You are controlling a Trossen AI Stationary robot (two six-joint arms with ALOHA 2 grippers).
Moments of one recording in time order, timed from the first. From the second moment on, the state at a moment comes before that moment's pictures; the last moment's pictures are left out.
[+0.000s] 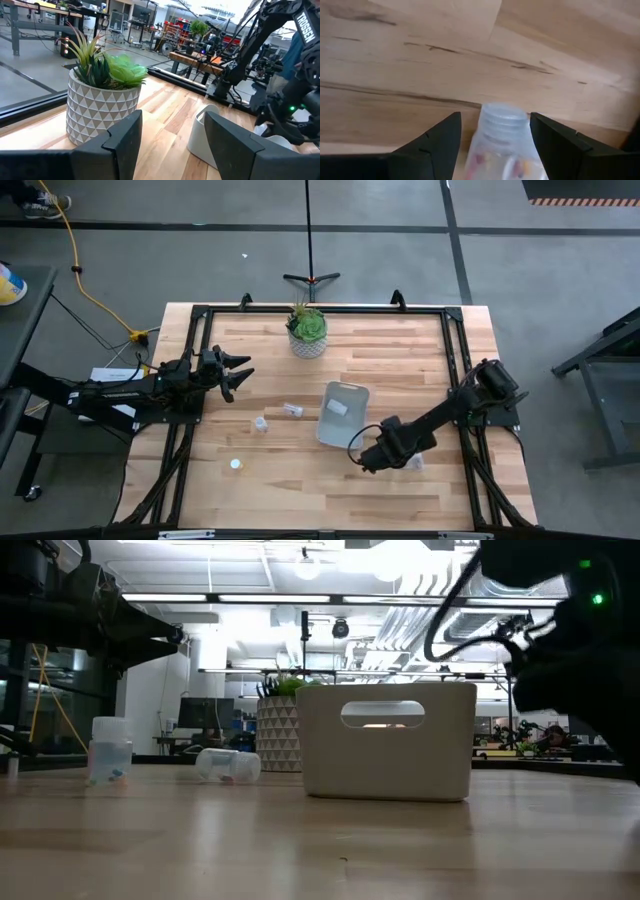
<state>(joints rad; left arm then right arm) 0.10 0.05 0.01 0.05 -0.27 -0.27 0.50 1.88 1.17 -1.10 -0.07 1.76</state>
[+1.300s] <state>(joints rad) 0.10 0.05 0.01 0.05 -0.27 -0.27 0.49 1.86 1.21 -1.09 -0.05 1.71</state>
